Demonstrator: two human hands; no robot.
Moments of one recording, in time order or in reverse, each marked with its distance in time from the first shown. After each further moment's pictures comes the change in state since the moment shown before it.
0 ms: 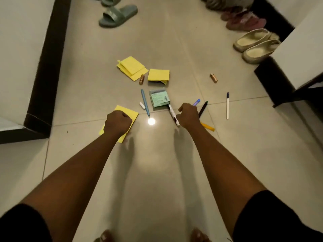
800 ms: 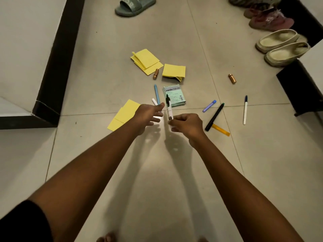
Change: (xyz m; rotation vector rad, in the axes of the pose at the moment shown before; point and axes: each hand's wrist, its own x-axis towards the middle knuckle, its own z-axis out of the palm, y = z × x) left_hand -0.001 0.038 0.014 -0.591 -0.363 -0.151; right_hand -0.037 -0.030 0.023 0.730 -0.153 0.221
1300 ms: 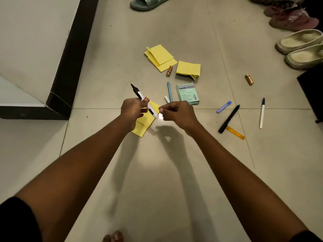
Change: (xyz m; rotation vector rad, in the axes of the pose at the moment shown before) left_hand 0.015 -0.020 -0.062 -0.187 0.251 0.051; right_hand 0.024 -0.016 0.050 -0.170 -0.257 -0.339
